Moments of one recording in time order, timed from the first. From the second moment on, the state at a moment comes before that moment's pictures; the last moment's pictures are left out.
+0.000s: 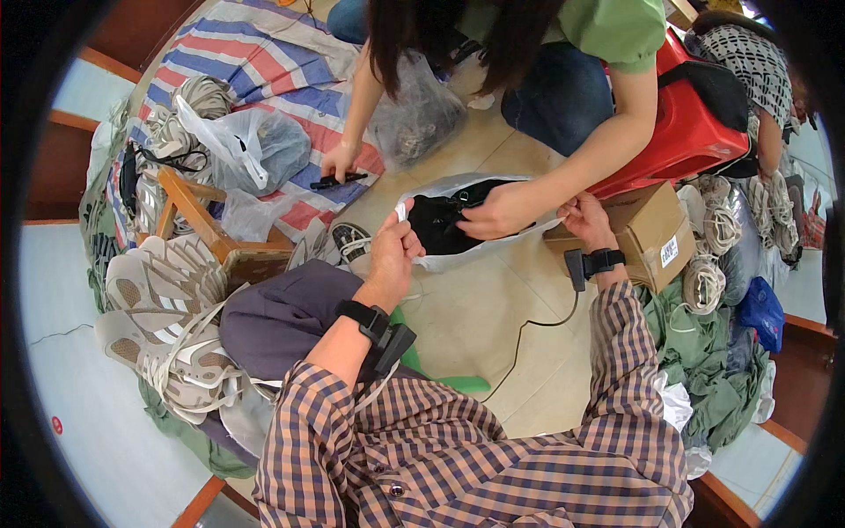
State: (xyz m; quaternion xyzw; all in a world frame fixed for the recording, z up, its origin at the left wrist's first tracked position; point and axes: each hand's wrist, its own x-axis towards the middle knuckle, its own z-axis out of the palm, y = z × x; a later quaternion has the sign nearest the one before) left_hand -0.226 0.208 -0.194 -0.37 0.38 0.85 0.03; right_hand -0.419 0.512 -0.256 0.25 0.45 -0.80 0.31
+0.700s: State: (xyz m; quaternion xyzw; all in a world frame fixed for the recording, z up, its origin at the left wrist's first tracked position) left_hand -0.226 0.209 -0.207 -0.36 0.39 0.85 0.03; right_hand -0.415 0.484 -0.240 0.06 0.52 -0.78 0.33
